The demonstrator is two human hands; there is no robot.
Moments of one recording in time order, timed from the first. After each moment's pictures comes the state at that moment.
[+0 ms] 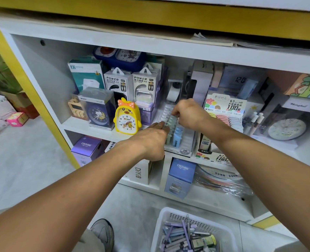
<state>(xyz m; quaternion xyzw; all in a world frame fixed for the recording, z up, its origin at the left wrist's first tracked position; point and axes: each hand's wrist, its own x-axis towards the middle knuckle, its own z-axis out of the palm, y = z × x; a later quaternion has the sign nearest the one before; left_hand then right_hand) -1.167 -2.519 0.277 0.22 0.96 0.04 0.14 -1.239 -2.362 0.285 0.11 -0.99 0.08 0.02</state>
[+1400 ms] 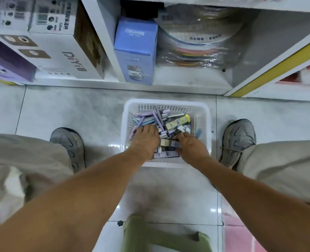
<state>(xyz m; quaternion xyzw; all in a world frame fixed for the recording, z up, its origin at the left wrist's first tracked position) -0.995 -2.421 -0.106 0.35 0.89 -0.14 0.26 -0.924 -2.247 -0.113 -0.05 -0.95 0.14 -0.28</state>
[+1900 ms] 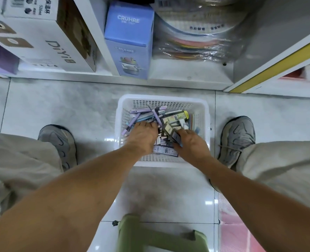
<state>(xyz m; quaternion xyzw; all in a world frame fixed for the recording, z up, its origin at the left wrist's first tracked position) -1.004 -2.415 -0.125 0.33 0.91 -0.03 0.24 -0.921 -2.237 -0.118 -0.07 -0.96 0.19 -0.19</state>
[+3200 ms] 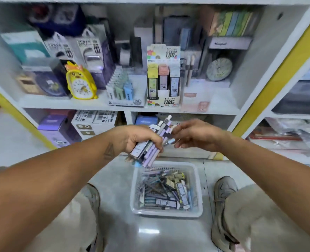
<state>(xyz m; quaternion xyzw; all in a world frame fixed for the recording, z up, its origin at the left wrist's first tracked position) -1.063 -2.438 0.205 -0.01 0.71 0.44 0.56 -1.014 -2.225 0.193 -0.12 -0.72 0.64 -0.24</state>
